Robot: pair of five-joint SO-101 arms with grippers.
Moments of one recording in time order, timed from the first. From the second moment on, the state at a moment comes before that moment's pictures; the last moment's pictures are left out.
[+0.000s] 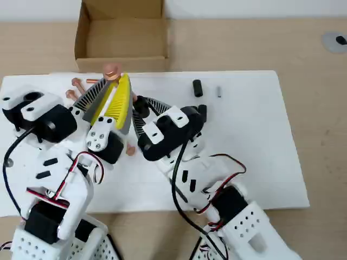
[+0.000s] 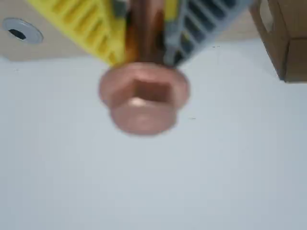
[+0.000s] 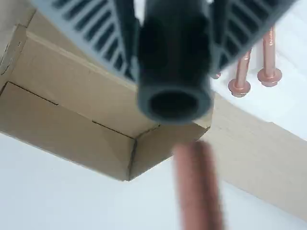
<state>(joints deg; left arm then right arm) 21.5 -78.4 50.2 25.5 2.7 -42.0 -71.4 68.6 15.5 -0.7</state>
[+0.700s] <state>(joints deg) 21.4 -78.6 54.7 26.3 4.4 -42.2 -71.3 68.7 15.5 -0.7</state>
